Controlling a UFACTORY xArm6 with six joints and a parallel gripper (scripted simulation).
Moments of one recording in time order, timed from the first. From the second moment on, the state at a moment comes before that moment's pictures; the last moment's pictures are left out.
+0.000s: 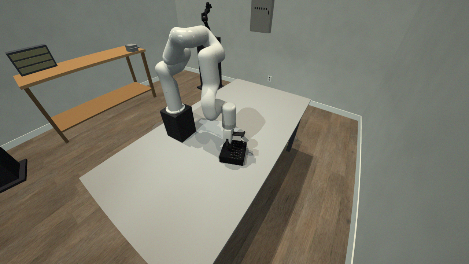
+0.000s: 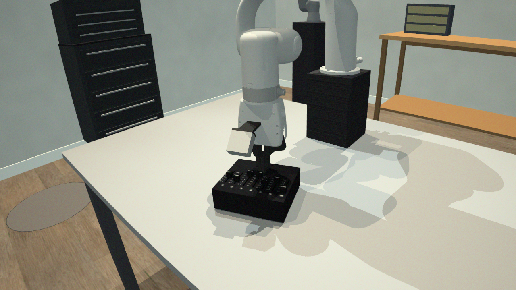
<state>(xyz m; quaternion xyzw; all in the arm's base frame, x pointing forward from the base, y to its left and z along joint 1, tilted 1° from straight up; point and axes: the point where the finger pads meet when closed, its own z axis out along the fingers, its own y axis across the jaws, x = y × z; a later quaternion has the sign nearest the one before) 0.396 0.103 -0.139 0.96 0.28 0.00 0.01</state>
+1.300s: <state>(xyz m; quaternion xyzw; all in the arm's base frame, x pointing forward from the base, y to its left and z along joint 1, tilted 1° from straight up) 0.409 0.112 -0.139 0.96 0.28 0.00 0.01</state>
